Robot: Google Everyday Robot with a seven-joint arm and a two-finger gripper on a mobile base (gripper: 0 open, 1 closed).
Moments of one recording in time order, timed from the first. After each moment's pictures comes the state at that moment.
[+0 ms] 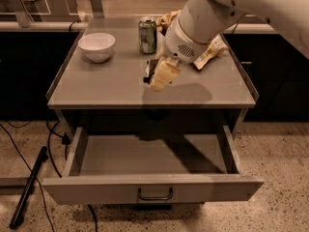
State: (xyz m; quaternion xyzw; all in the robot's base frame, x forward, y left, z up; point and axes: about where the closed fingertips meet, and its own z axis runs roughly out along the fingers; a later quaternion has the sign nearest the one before) arm 0.566 -0.023 0.921 -0.63 0.73 0.08 0.26
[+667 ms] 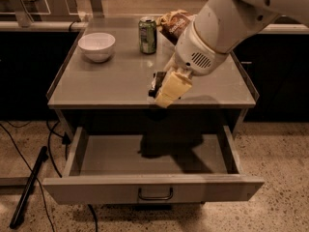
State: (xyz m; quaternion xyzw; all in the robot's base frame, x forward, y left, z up) arm 0.498 -0.039 0.933 -0.60 0.75 0.11 0.24
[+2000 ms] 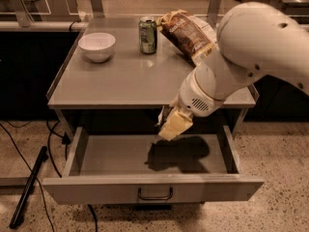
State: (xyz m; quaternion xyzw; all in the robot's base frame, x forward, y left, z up) arm 0.477 -0.055 0.846 -0.56 0.79 0.12 0.21
